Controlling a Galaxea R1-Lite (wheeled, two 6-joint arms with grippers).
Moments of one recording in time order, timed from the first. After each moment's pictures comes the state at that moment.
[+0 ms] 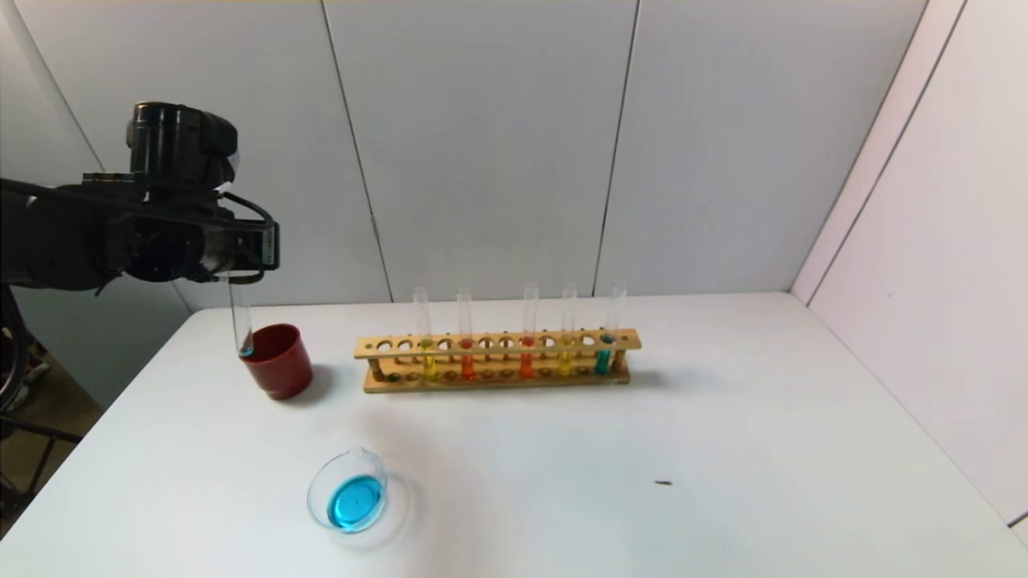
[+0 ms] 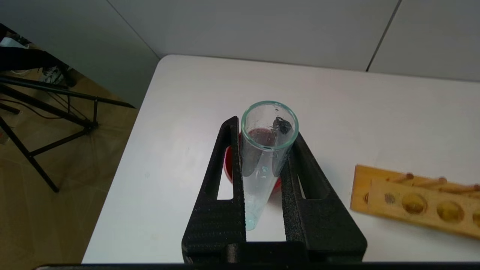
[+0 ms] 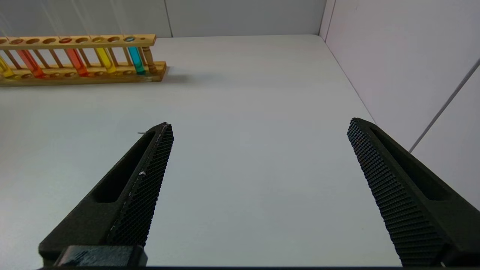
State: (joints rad) left arm -0.15 1.75 -1.29 -0.02 0.48 -0.06; right arm 0.00 0.00 -0.02 0.04 -0.01 0.02
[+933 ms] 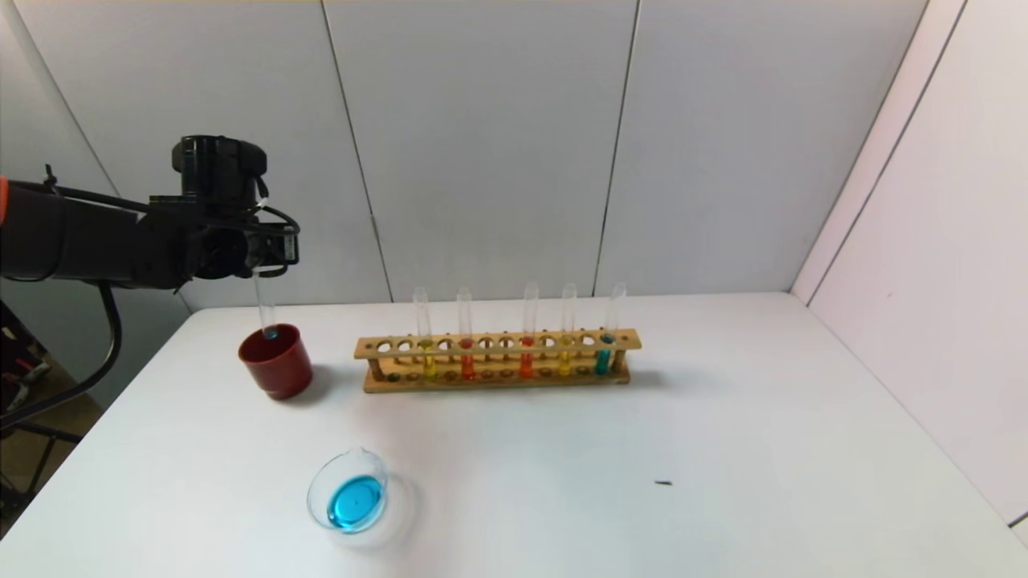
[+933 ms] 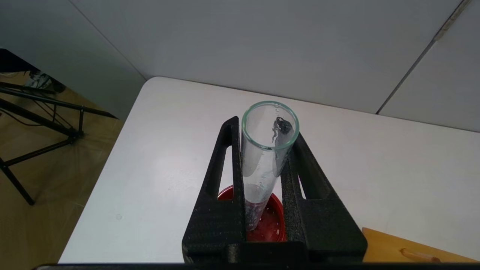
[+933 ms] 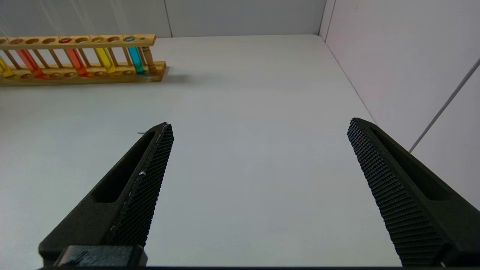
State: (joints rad) left arm -0.08 1.96 -1.40 -0.17 0.44 -0.07; right arm 0.00 0.00 -0.02 0.04 -0.01 0.02
